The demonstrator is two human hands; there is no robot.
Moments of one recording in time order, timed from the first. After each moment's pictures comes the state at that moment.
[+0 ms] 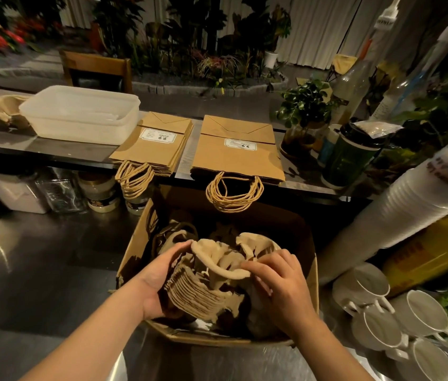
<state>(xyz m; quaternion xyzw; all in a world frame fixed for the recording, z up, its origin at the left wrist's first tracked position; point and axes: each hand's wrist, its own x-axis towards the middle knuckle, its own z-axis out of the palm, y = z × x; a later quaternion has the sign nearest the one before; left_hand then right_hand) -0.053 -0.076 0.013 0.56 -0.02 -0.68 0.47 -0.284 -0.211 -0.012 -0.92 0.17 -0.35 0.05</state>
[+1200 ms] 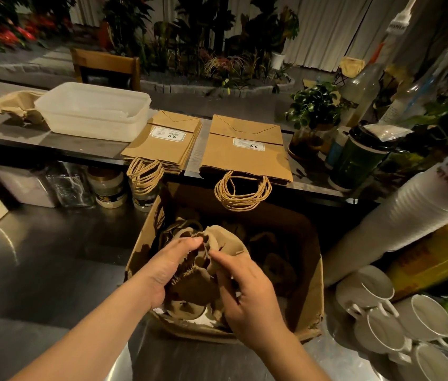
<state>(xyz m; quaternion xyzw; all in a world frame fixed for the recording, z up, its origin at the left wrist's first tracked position) -0.054 -0.076 0.016 0.63 -0.12 -0.55 0.54 -0.237 -0.138 0.028 -0.89 0.23 -0.27 0.29</state>
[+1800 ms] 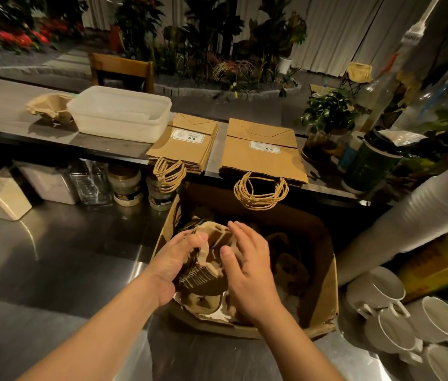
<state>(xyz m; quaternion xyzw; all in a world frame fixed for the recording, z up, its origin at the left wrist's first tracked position) -0.039 -0.045 0.026 0.57 -0.14 -0.54 0.61 -0.194 -0.127 0.035 -0.83 0.33 -0.26 0.37</state>
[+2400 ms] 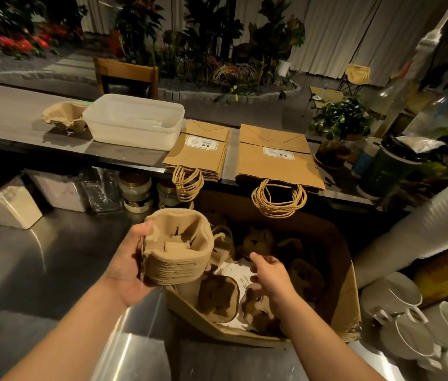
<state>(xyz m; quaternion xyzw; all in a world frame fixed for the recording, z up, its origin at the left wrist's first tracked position) 0.040 0.009 0.041 0.41 -0.09 -0.55 0.72 -0.163 -0.165 -0.004 -0.50 0.61 -0.15 0.60</state>
